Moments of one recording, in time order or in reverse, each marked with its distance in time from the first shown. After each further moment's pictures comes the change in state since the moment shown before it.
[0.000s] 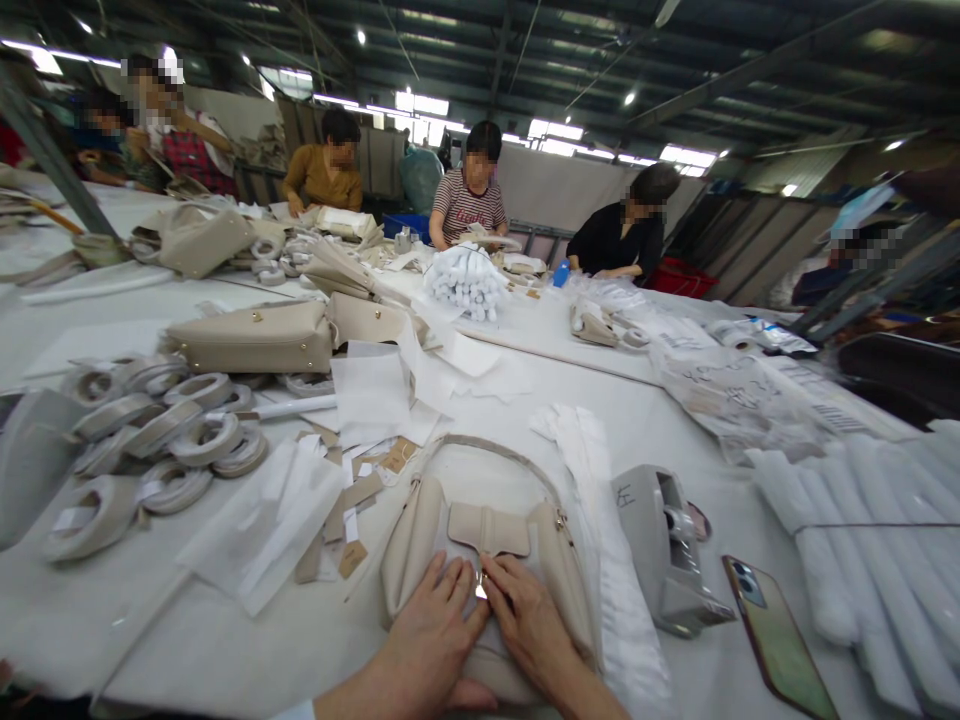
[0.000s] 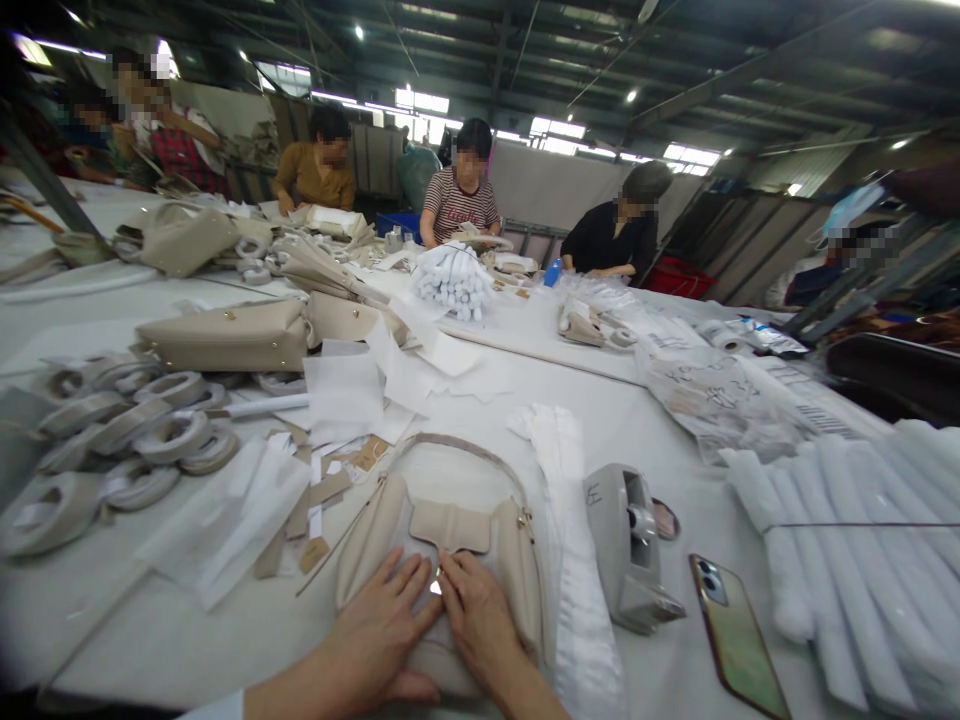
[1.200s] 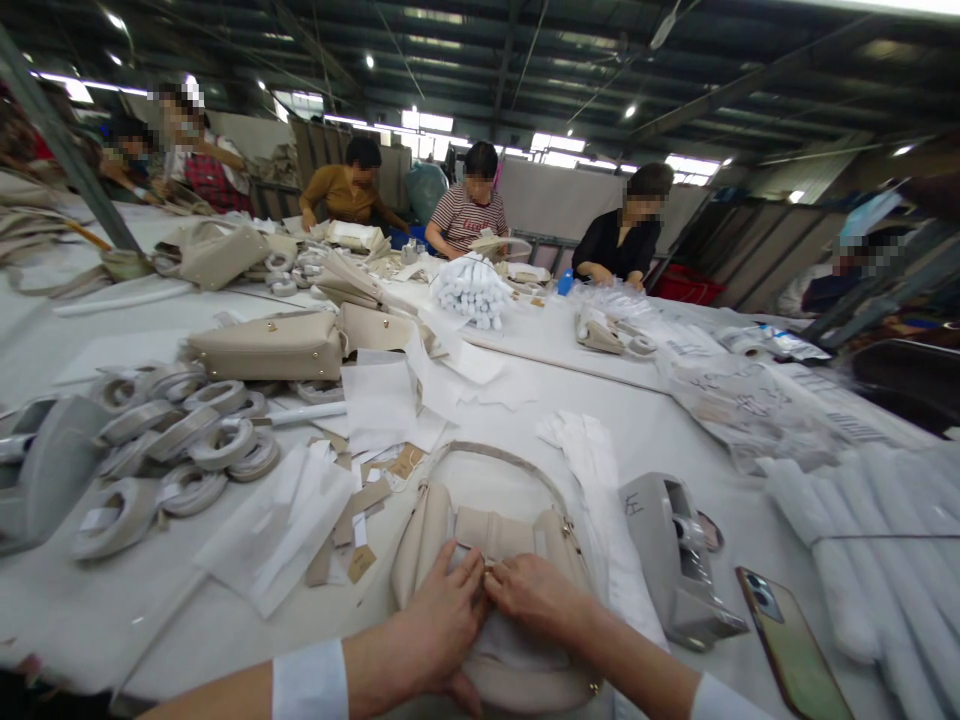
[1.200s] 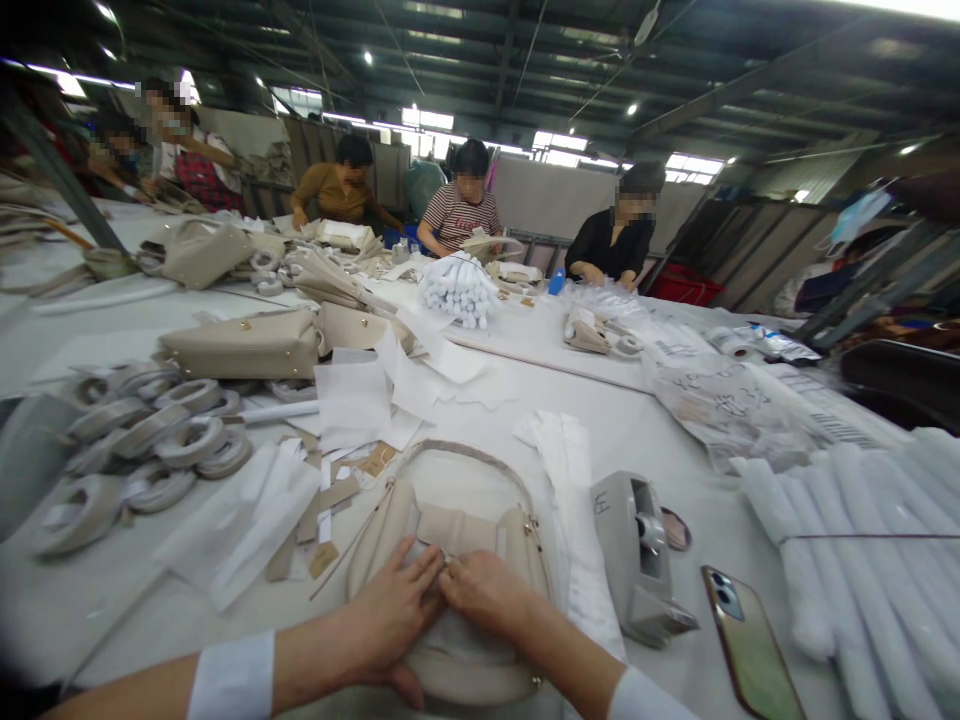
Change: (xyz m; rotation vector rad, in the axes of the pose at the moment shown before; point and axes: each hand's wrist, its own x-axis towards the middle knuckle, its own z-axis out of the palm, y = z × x) left_hand 0.011 -0.012 -0.030 0.063 -0.153 0.121; right_hand 0.037 0.006 -0.028 -0.659 -0.351 -0.615
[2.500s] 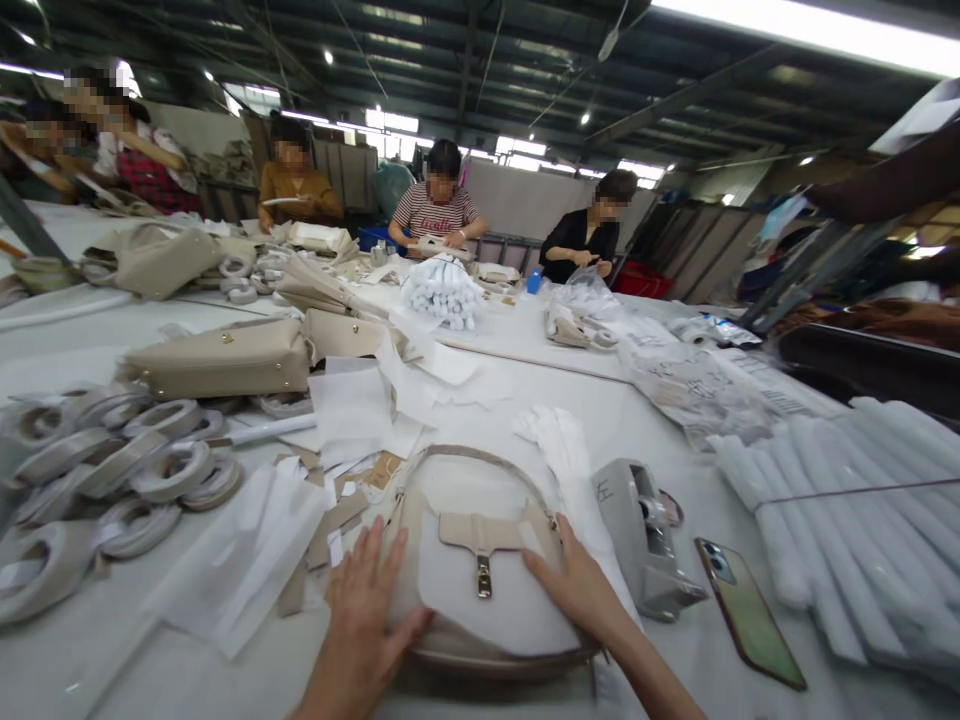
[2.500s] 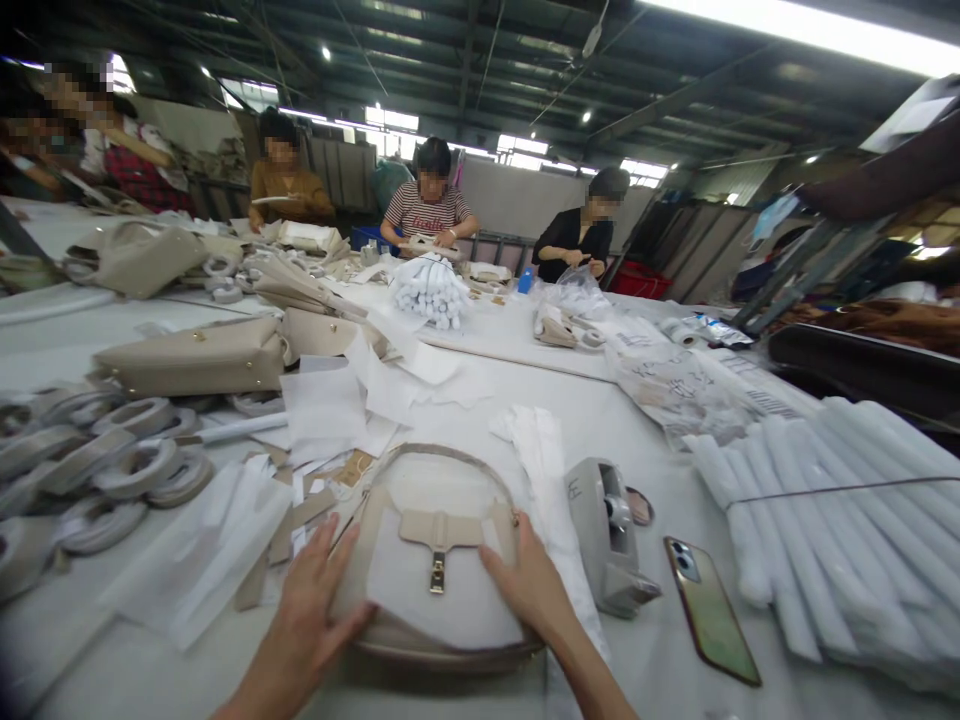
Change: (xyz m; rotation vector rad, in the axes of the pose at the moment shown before) left_hand -0.047 -0.015 0.031 -0.244 0.679 -0.563; right_hand -0.060 0.019 -0.007 0.473 0.284 1.165
